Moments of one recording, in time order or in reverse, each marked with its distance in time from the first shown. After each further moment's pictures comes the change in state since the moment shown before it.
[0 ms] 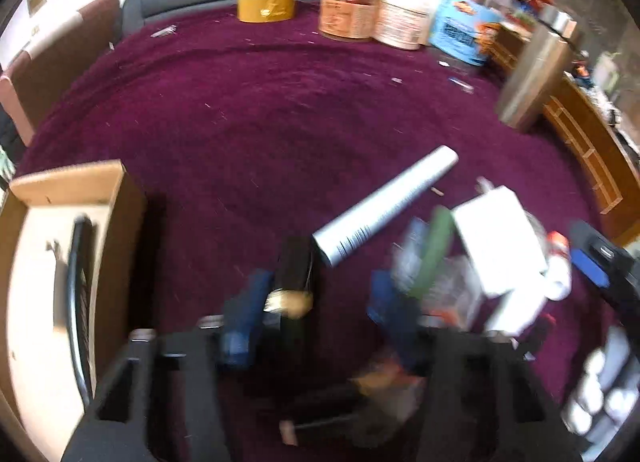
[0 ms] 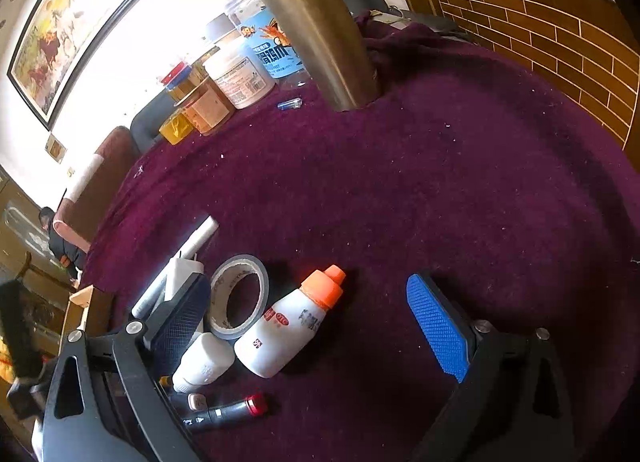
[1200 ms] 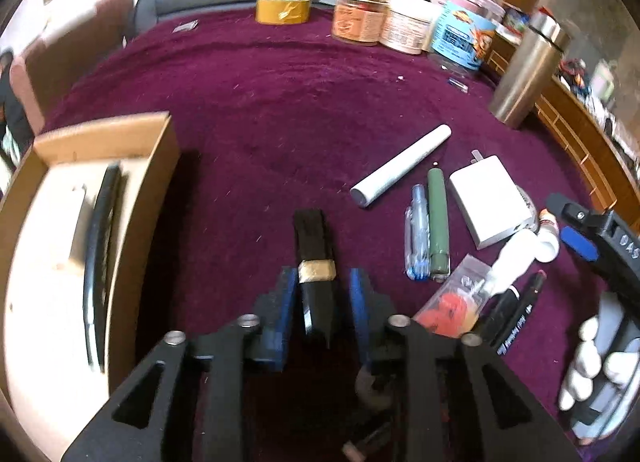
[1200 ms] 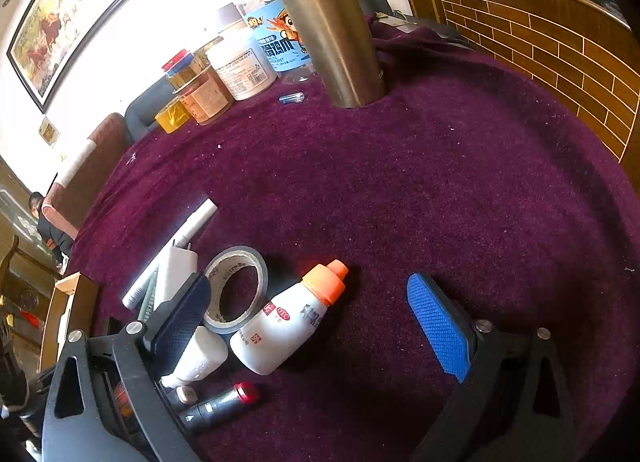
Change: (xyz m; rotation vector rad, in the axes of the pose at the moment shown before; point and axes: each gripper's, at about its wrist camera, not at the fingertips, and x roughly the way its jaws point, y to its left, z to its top) left arm -0.015 0.009 -0.030 -0.011 -0.054 0.046; right arm 0.007 0.010 -0.003 -0.045 0.001 -0.044
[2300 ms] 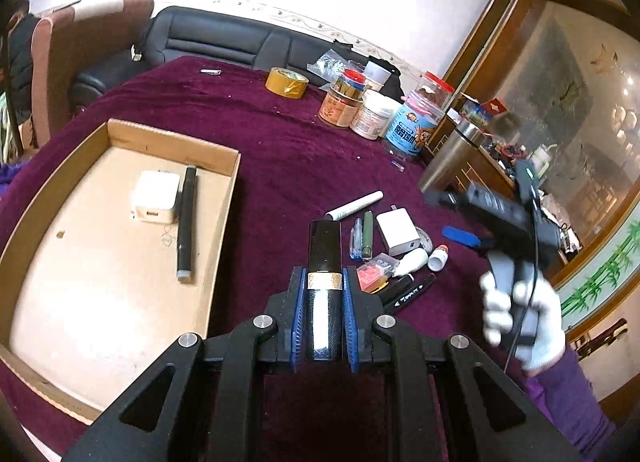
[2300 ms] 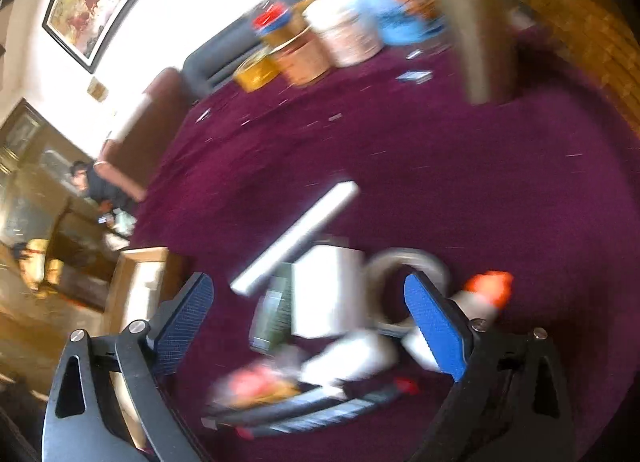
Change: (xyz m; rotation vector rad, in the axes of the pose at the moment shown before) left arm -0.140 0.068 -0.062 -0.189 -0.232 -0.261; right arm 0.023 0.100 0.044 -0.065 0.252 0.237
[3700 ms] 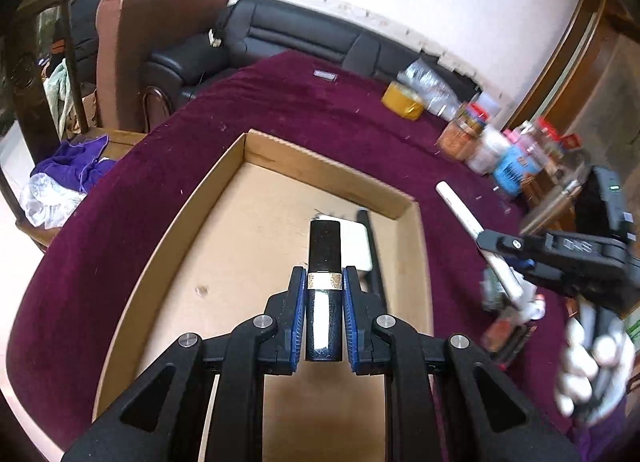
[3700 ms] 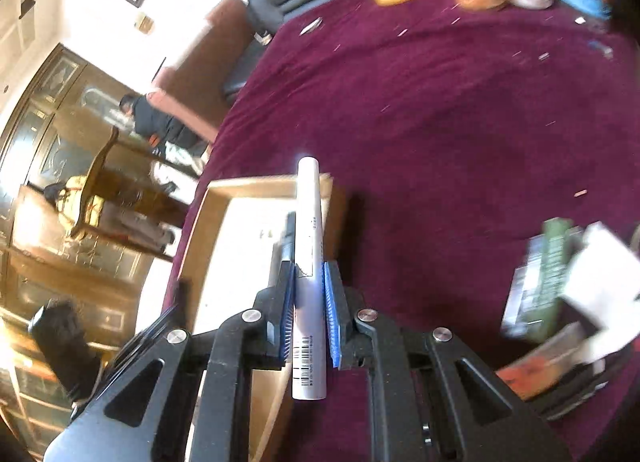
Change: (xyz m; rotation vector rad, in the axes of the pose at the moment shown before) left arm 0.015 0.147 0.057 -0.122 0.035 0.227; right arm 0.101 0.163 -0.057 -0.119 0.204 0.145
